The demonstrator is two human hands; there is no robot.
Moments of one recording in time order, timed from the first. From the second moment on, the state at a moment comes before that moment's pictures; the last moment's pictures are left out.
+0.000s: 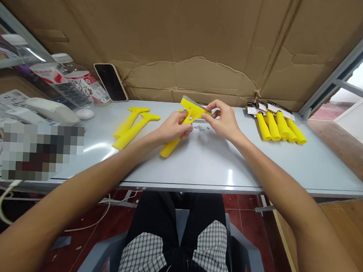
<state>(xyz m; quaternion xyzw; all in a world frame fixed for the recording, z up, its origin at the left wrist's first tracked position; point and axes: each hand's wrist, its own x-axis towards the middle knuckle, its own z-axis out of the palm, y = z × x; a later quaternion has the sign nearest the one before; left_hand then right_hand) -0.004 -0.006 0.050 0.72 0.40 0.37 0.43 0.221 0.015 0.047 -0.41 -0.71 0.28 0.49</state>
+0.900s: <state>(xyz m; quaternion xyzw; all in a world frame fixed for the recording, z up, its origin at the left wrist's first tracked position) 0.003 0.000 0.043 0.60 0.35 0.42 0.58 0.231 0.029 0.044 -0.42 -0.69 0.35 0.47</state>
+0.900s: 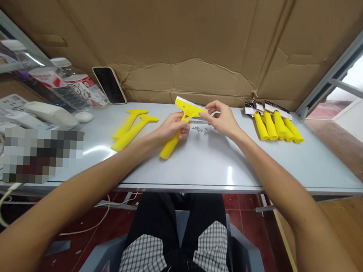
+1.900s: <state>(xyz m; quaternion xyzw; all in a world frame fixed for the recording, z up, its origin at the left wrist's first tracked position) 0.005 0.006 0.037 0.46 0.41 0.46 0.64 0.289 0.051 0.065 -0.51 -0.82 0.10 0.24</state>
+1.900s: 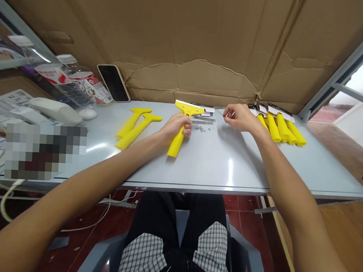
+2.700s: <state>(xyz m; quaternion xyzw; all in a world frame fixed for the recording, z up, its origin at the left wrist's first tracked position) 0.010 -0.003 0.037 0.59 0.46 0.43 0.51 0.266 0.040 0.057 -0.39 -0.86 0.06 0.31</state>
